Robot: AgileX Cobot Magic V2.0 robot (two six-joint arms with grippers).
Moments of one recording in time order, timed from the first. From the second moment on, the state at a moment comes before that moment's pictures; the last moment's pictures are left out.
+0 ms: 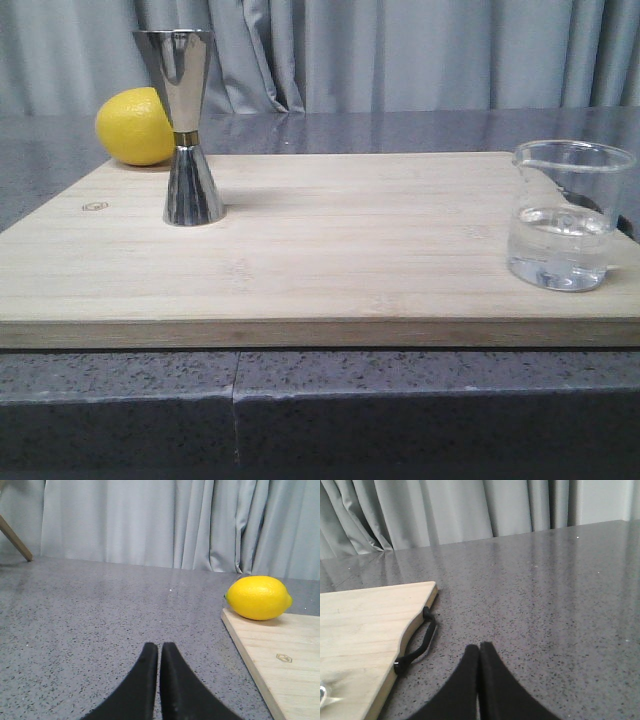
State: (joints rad) left arm -0.05 0.00 0.00 0.02 0.05 -0.13; right arm 0.06 -0.01 0.02 -0.17 0.10 0.28
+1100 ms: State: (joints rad) left arm -0.09 0.01 -0.10 -0.04 0.08 -0.28; right arm 0.10 0.04 -0.11 -0.17 0.14 0.34
